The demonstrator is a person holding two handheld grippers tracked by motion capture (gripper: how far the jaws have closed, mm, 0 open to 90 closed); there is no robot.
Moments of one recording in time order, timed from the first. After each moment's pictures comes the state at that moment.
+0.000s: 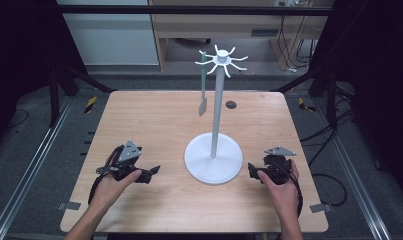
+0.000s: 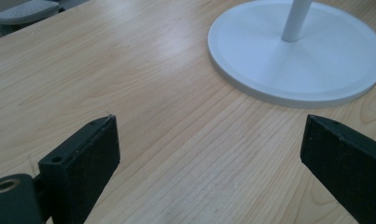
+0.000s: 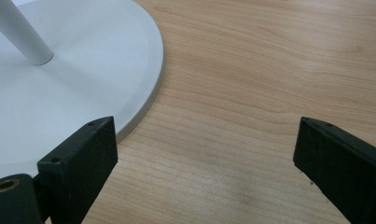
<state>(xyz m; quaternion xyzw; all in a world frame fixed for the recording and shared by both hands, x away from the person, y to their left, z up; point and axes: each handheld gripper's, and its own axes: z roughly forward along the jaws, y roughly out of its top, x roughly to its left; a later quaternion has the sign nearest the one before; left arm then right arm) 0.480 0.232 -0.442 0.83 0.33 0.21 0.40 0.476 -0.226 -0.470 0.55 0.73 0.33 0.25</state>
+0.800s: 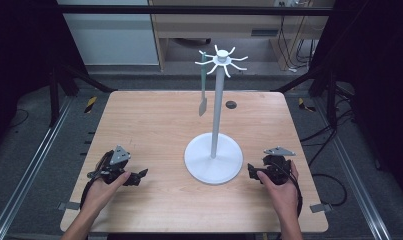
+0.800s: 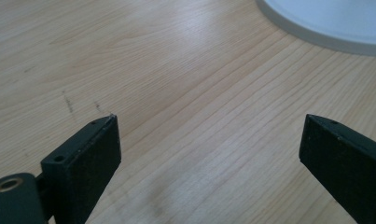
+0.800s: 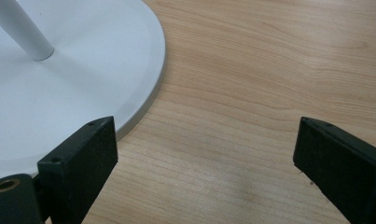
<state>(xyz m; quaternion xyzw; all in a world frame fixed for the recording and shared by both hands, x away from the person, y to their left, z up) 0.484 0.268 -0.473 0.83 0.36 0.23 0.36 0.476 -0.224 -0.471 0.55 0.73 0.32 0.24</state>
